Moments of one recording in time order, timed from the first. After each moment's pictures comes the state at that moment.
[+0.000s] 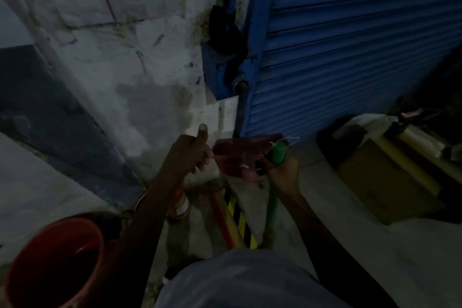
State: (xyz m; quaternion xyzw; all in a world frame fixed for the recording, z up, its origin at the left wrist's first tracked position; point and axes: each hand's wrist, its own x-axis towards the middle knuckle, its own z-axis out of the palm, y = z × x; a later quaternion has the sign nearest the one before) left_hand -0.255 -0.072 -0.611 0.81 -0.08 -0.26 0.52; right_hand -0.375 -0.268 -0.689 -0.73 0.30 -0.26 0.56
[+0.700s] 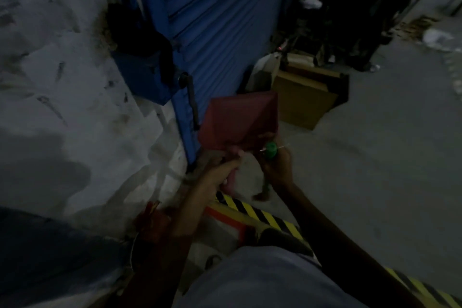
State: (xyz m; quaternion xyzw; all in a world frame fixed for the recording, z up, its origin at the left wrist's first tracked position) left_hand -0.240 -0.081 -0.683 0.67 -0.22 -0.58 0.42; right_hand -0.397 -0.159 -0.714 -0.72 0.45 -0.43 0.31
